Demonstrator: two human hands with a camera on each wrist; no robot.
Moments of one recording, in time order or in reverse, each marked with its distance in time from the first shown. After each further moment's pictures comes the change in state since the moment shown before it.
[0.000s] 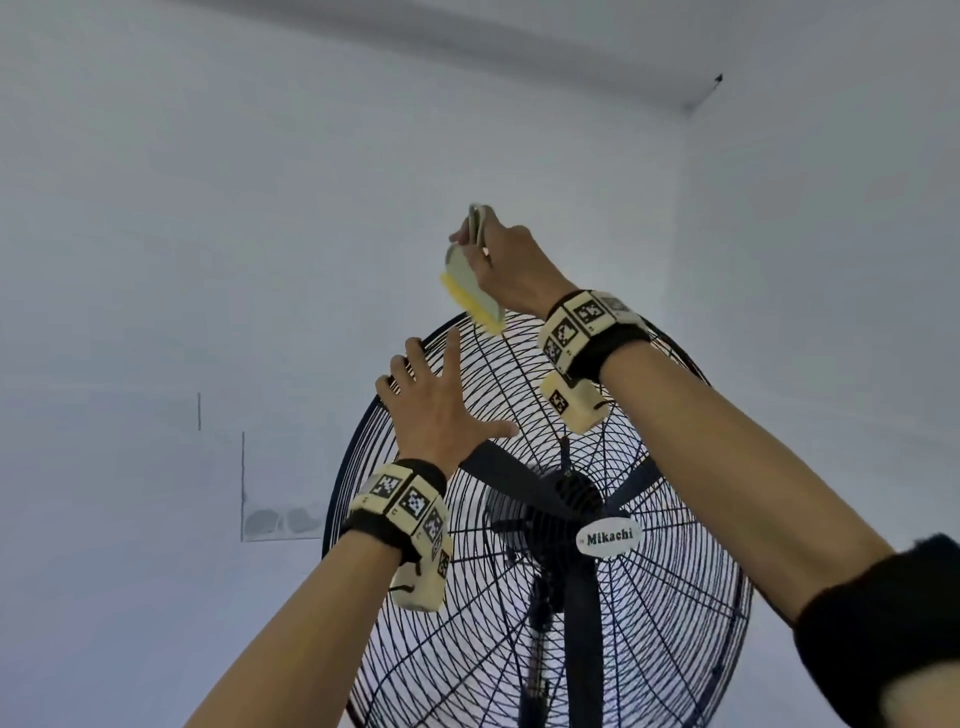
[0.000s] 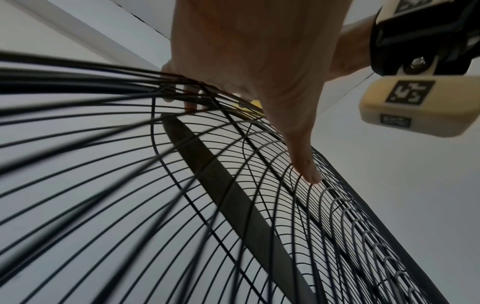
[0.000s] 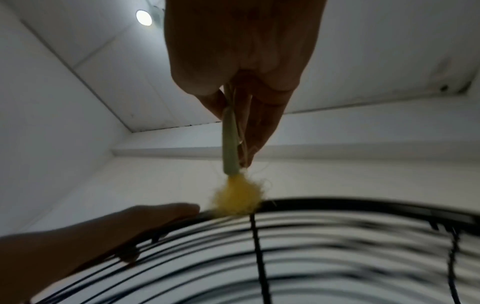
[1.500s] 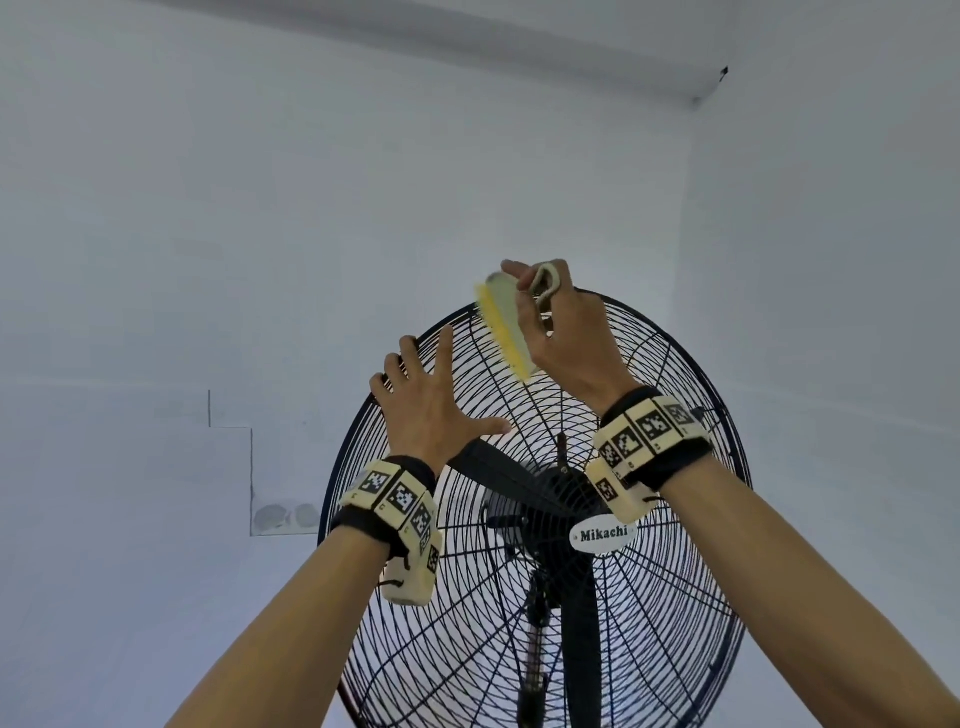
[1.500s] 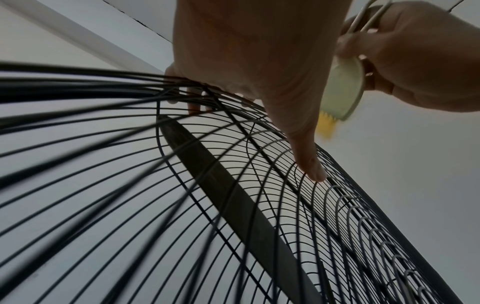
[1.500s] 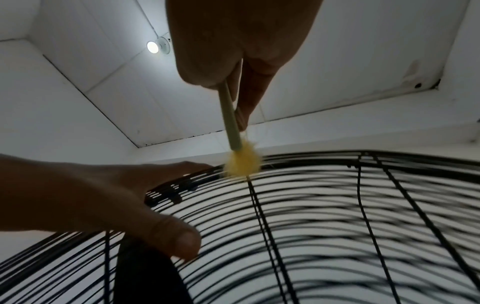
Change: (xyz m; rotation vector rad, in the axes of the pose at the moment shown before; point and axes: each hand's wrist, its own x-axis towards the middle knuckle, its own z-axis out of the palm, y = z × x) left_hand -0.002 0.002 -0.004 0.006 -0.033 -0.012; right_hand -0.108 0.032 -0.004 0.101 0.310 -0.195
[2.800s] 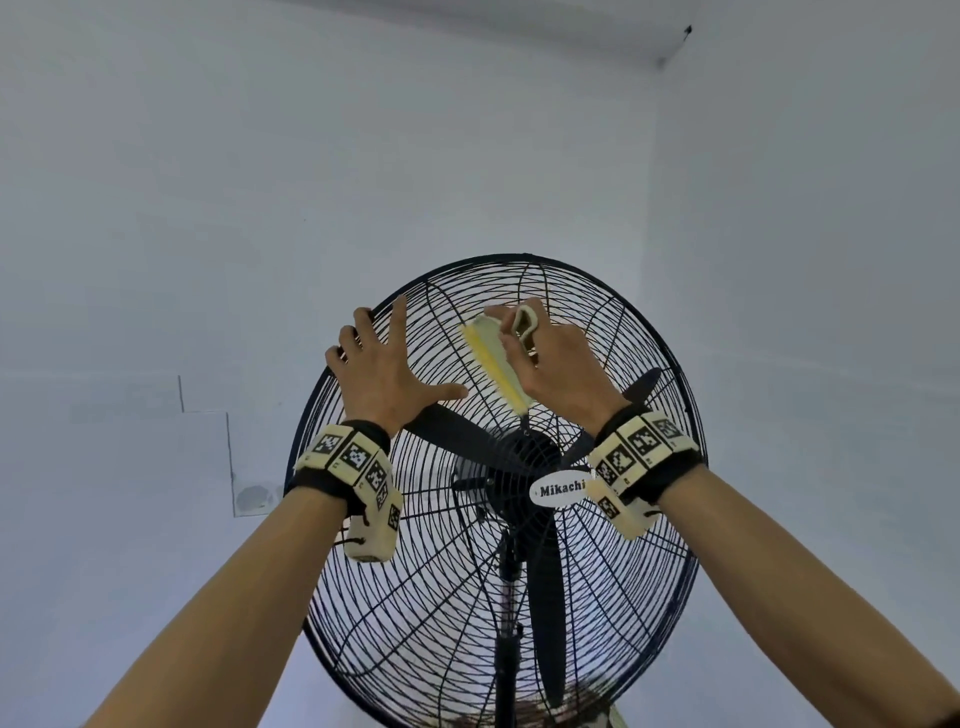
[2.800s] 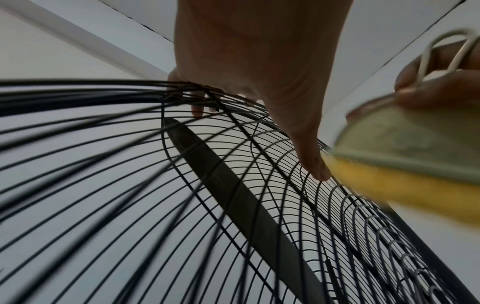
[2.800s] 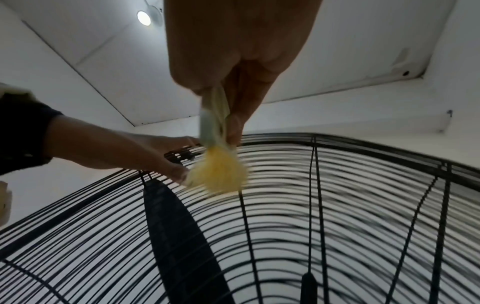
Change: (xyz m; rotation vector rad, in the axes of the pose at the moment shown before) left_hand 0.000 -0.002 0.000 -0.049 0.025 -0.010; right_hand -0.068 0.031 -0.018 -0.070 -0.203 0.080
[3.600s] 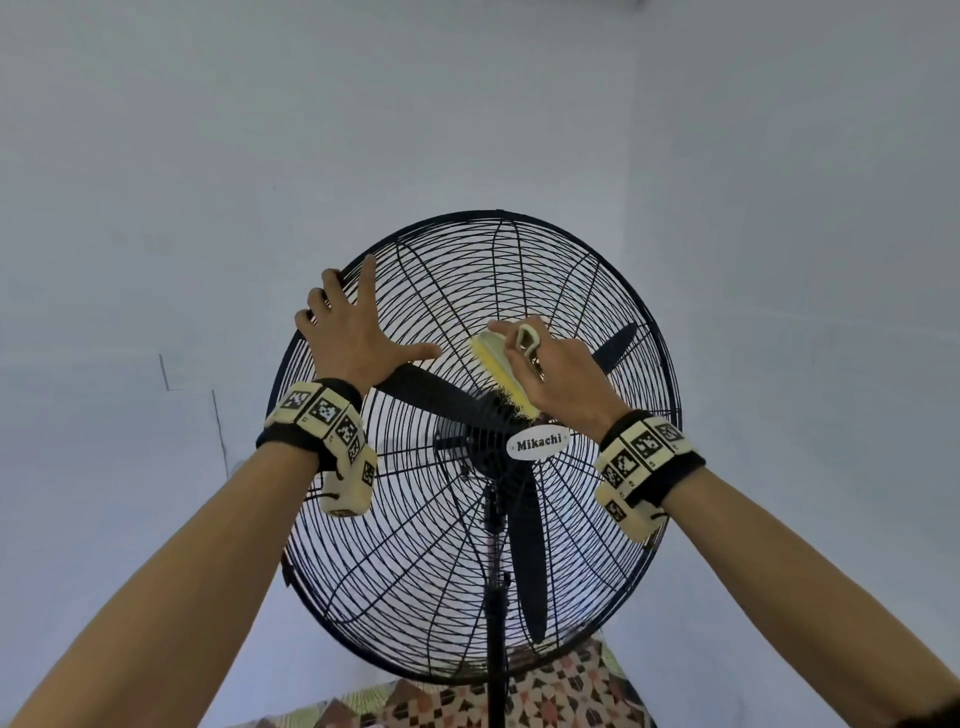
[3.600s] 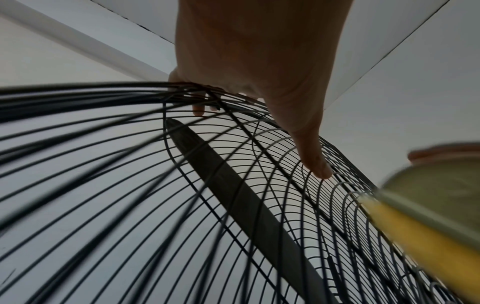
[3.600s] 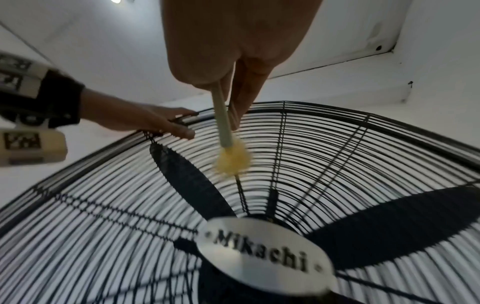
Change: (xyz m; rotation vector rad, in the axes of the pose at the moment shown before) left_hand -0.002 0.007 -0.005 0.028 -0.001 0.015; right_hand -0.073 0.021 -0.003 -0.008 -0.025 0.033
